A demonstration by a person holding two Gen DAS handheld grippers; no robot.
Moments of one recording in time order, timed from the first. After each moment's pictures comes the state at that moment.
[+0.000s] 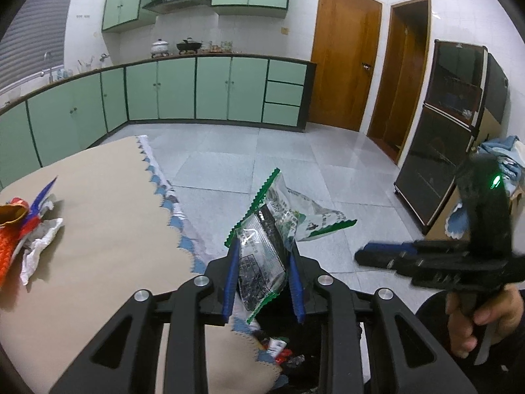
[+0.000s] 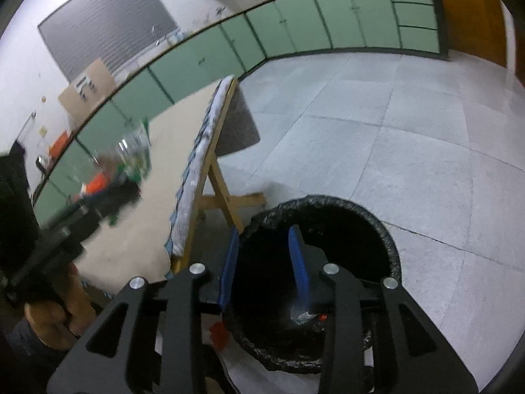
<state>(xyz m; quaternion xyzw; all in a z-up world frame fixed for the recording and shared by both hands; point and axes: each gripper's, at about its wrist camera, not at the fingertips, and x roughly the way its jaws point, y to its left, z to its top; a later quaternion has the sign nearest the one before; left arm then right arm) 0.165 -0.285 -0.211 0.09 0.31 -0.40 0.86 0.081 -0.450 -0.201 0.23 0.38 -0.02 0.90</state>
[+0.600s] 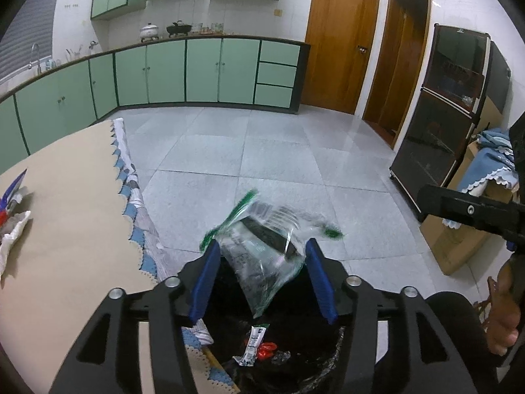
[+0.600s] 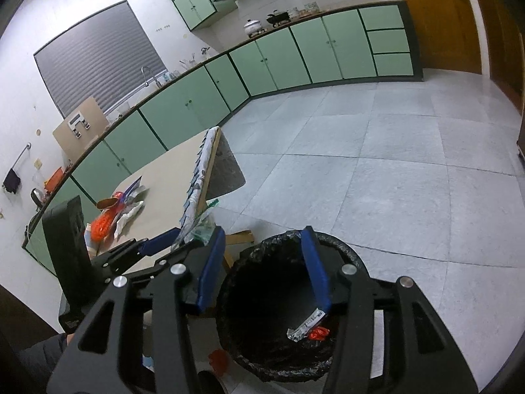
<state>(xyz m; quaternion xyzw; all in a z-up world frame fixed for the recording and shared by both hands) 0.161 -0.326 -0.234 0.10 0.34 -0.40 0.85 0.046 -0.473 -0.169 0.24 0.32 -0.05 0.92</state>
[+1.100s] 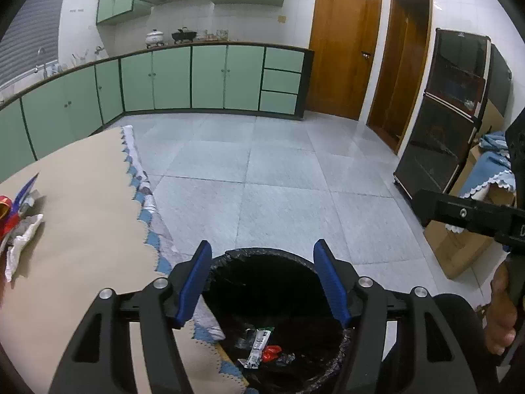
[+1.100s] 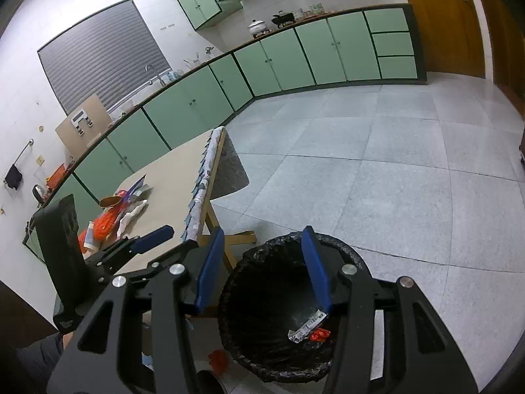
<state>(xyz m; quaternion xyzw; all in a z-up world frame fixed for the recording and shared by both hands) 0.155 -0.313 -0.223 0.09 0.33 -0.39 0.85 0.043 -0.469 -0.164 0.23 0.32 -0.04 0.92</state>
